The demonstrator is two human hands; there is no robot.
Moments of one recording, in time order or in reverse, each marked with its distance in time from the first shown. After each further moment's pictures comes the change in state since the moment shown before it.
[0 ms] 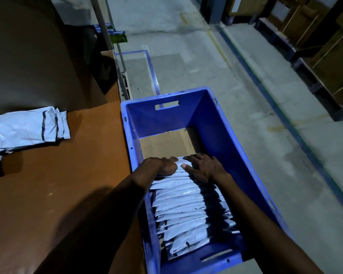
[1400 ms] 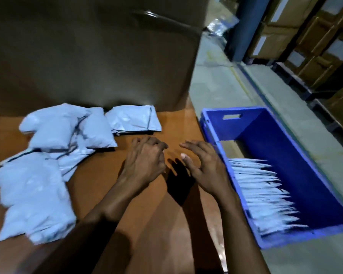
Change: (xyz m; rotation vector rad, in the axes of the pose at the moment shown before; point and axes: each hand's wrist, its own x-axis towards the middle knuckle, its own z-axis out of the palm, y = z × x) left_hand -0.245 -0.286 0.027 0.207 1.233 0.250; right_hand -0.092 -0.341 -0.005 0.314 0.780 -0.424
